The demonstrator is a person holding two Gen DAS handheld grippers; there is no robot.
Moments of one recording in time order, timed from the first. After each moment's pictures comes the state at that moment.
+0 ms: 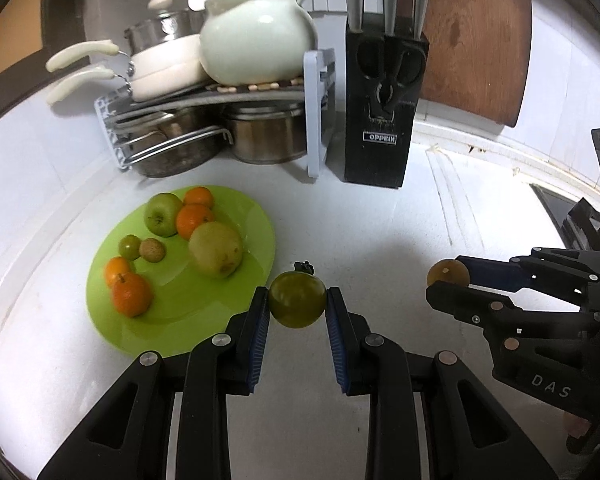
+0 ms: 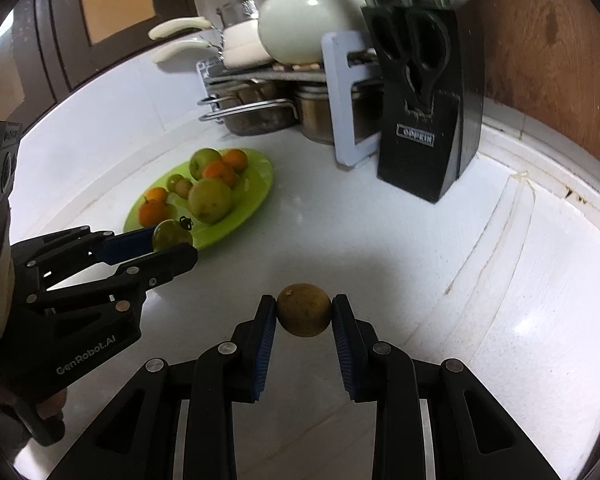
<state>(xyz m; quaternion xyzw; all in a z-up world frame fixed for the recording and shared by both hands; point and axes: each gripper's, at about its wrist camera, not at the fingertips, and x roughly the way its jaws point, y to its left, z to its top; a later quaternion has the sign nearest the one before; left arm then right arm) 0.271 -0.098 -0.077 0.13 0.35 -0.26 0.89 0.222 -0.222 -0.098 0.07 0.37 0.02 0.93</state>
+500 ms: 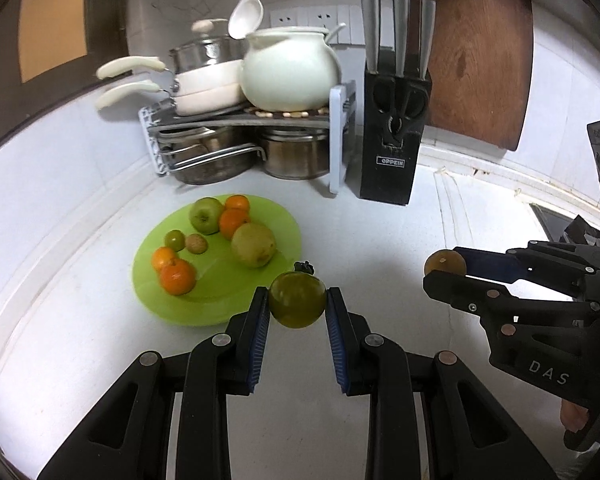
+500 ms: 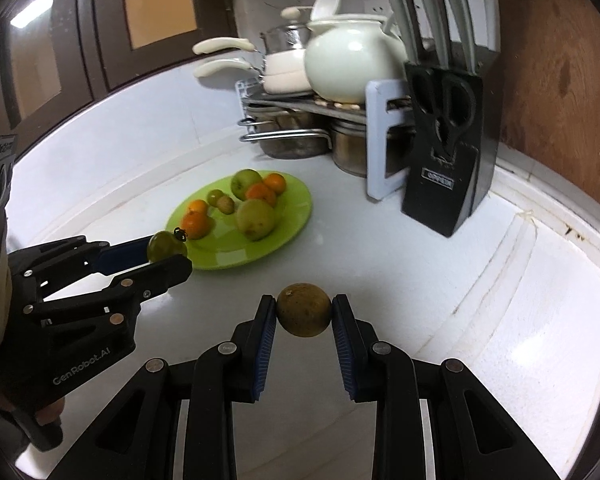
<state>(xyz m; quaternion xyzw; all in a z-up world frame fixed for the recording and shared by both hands) 0.230 -0.062 -0.046 0.11 0.32 -0.23 0.91 0.198 -0.193 -0.067 0.04 0.33 0.05 0.94</state>
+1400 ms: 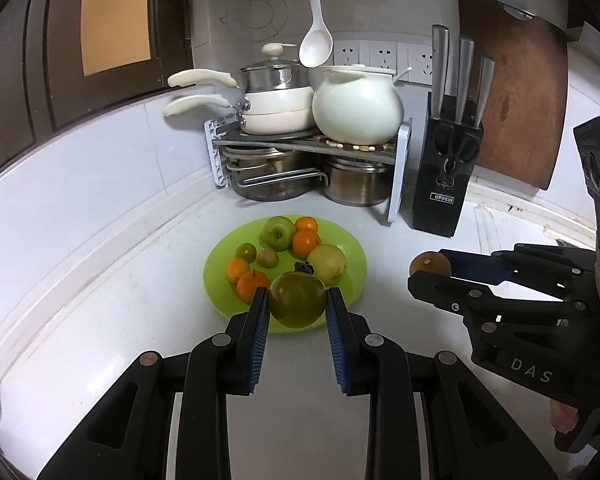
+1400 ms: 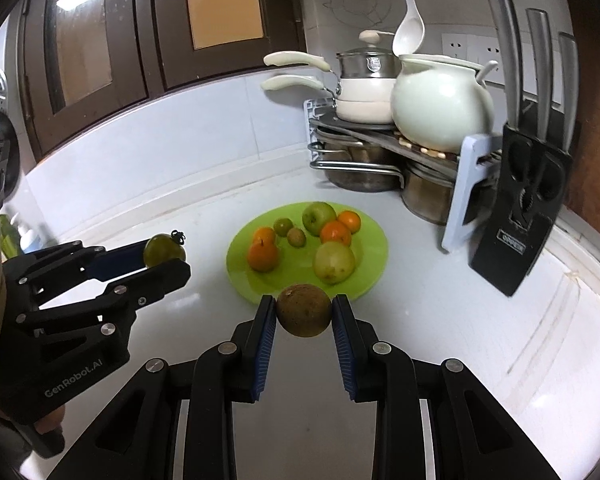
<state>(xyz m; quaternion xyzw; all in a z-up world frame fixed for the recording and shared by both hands) 0.238 0.000 -0.020 0.08 0.29 -0.17 0.94 0.228 -0.135 -0.043 0.01 0.30 0.12 0.95</state>
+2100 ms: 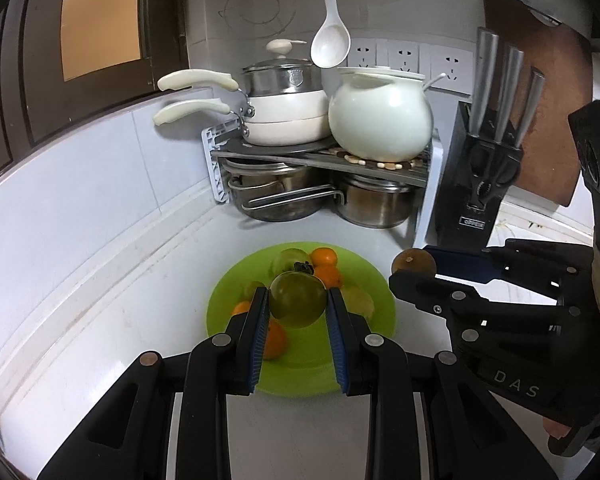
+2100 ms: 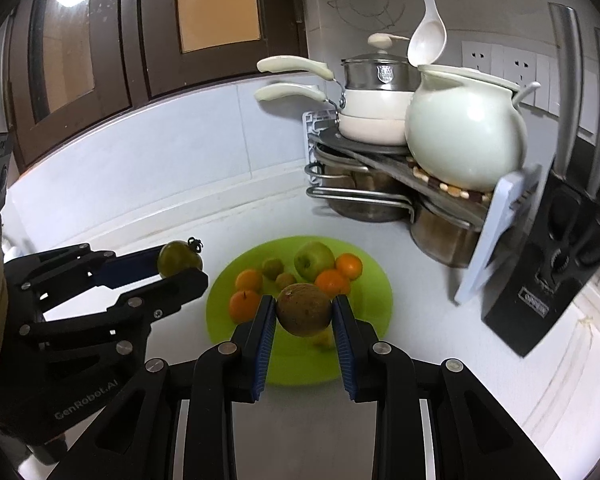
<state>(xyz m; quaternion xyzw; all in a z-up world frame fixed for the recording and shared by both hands) 0.311 -0.003 -0.016 0.09 0.29 -0.17 0.94 0.301 -0.124 -0.032 -0.01 0.29 0.13 0.95</state>
